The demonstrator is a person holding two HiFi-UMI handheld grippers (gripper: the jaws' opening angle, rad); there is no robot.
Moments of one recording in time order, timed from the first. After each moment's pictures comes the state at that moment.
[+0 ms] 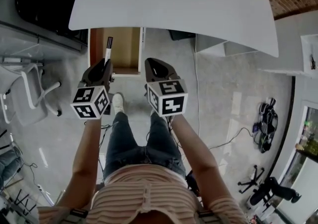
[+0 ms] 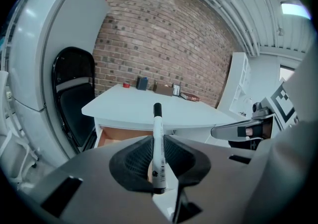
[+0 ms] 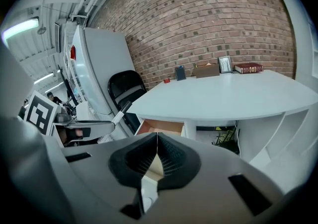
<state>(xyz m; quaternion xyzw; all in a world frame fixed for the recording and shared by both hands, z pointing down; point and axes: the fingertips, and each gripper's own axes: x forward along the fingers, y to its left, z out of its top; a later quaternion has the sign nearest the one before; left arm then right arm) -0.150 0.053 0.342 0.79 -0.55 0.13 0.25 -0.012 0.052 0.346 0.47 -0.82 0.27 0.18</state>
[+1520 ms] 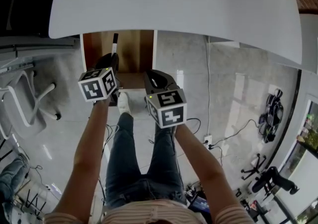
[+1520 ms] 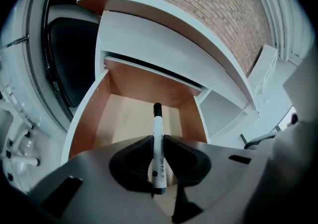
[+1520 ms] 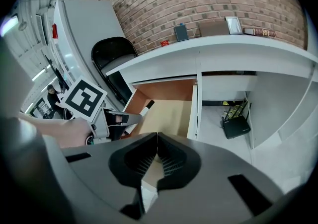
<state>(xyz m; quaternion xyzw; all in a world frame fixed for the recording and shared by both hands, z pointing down) -0.211 -0.047 0.591 0.72 -0.52 0.21 0.41 -0.095 0.015 0.536 0.44 -0.78 0.35 0.28</state>
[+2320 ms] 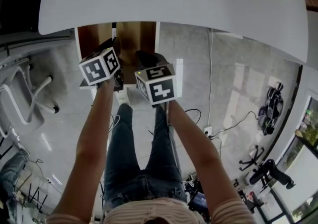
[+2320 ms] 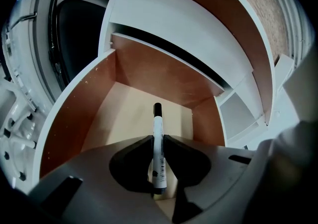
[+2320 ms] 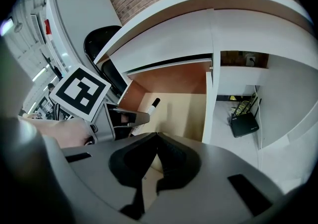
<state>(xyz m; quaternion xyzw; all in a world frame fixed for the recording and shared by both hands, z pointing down) -0.221 -0.077 0.640 0.67 -0.55 0.20 0.46 -0.136 -0.025 0.594 0.41 -0.78 0.37 0.30</state>
